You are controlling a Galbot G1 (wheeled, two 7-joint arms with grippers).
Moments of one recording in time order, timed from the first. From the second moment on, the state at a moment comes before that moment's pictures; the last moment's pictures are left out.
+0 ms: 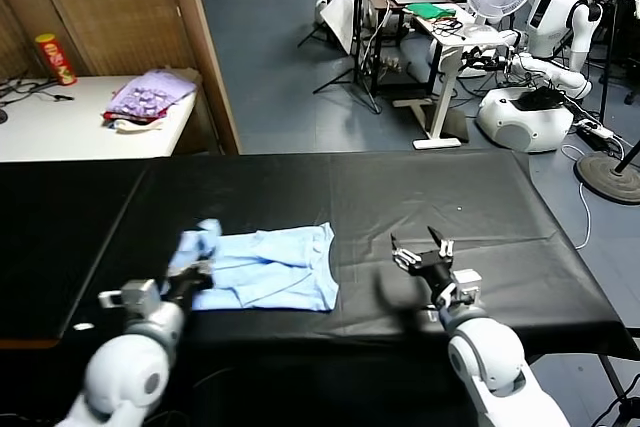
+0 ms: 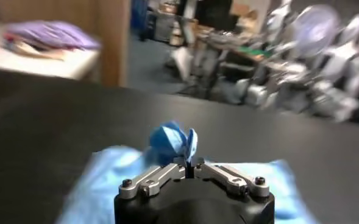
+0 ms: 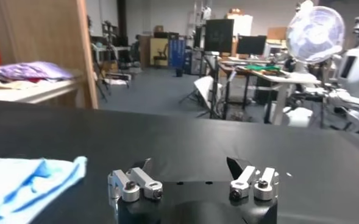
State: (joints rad) left arm 1.31 -1.17 -0.40 -2.15 -0.77 0.51 -0.33; right arm -1.24 1.22 0.41 1.95 0.29 -0.38 0.09
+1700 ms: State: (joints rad) left arm 1.34 -1.28 -0.54 -1.95 -0.83 0.38 -0.20; right arm -1.20 1.21 0.32 1.93 0.32 -0.36 0.04
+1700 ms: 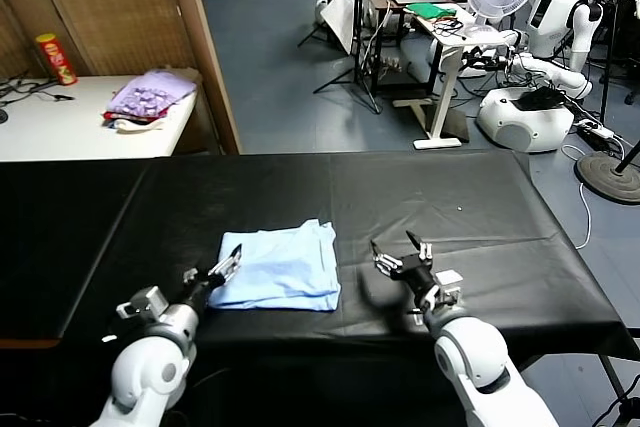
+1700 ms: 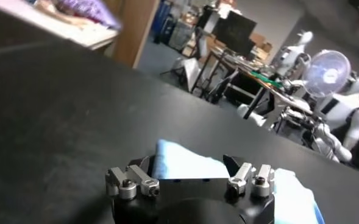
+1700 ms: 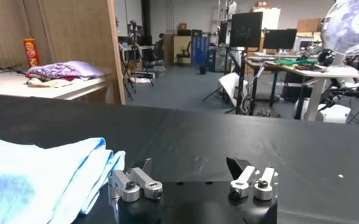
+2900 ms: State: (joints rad) left arm 1.36 -1.01 -0.71 -1.93 -0.04 0.34 -0.11; right arm -1.22 1.23 0.35 1.96 0.29 -0.39 0.08
